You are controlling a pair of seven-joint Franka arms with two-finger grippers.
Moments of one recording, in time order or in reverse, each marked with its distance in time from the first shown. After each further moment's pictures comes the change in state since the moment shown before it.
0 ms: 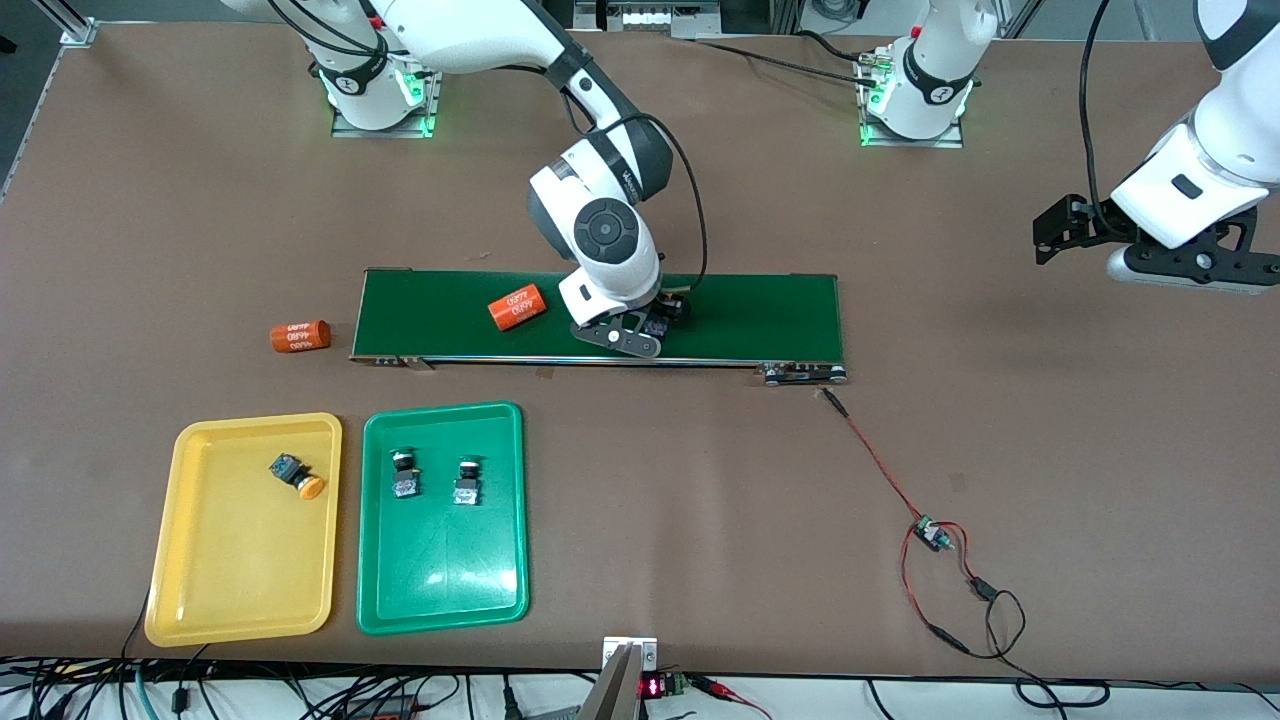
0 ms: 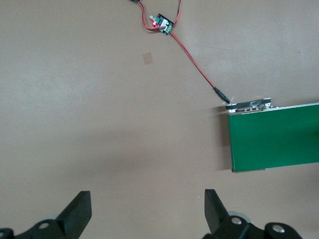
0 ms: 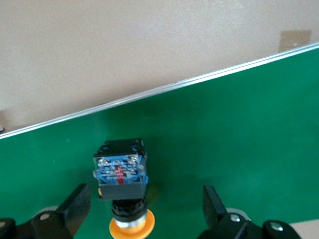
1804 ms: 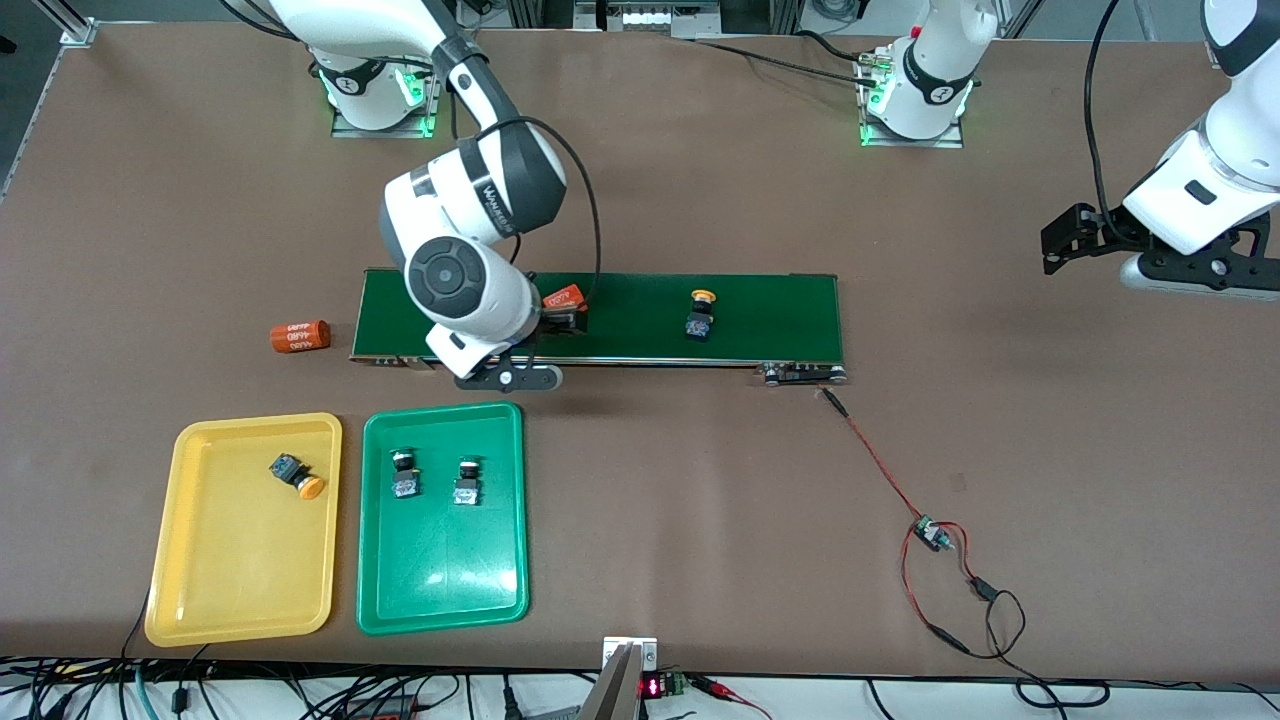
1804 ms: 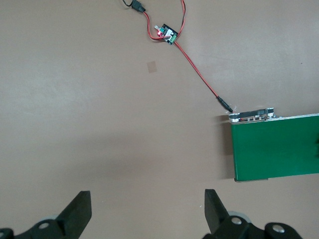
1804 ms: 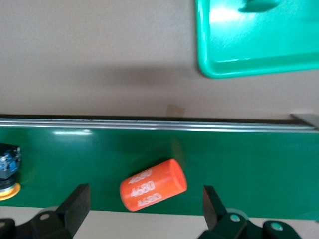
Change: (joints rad) left arm 0.013 0.005 0.002 -0.002 0.000 0.039 0.000; right arm -0.140 -0.145 -0.108 0.032 0.015 -0.331 -0.469
